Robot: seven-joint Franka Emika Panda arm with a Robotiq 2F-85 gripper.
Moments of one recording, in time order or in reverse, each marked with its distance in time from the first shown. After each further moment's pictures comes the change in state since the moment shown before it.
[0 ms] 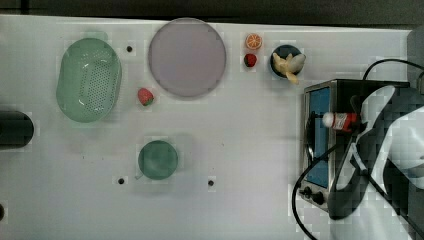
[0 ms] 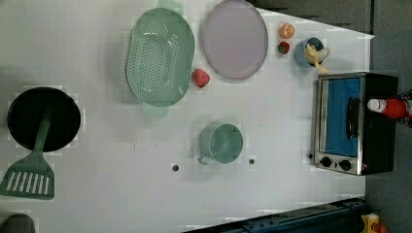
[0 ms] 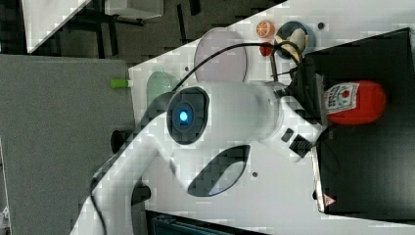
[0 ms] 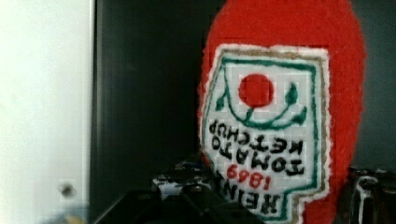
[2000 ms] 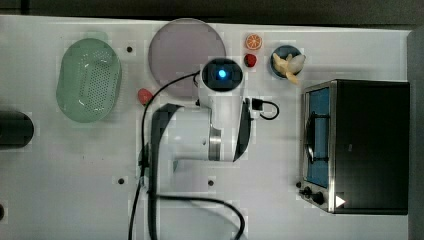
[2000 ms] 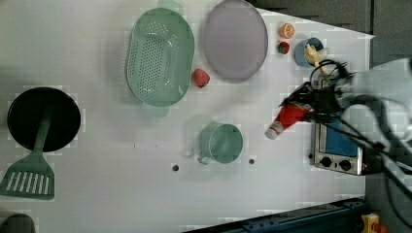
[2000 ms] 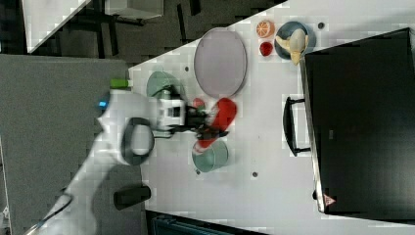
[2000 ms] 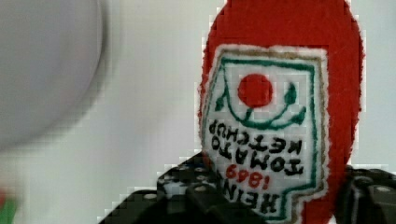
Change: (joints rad) arm 0.360 -0.155 0.356 -0.426 -0.192 0.152 0.000
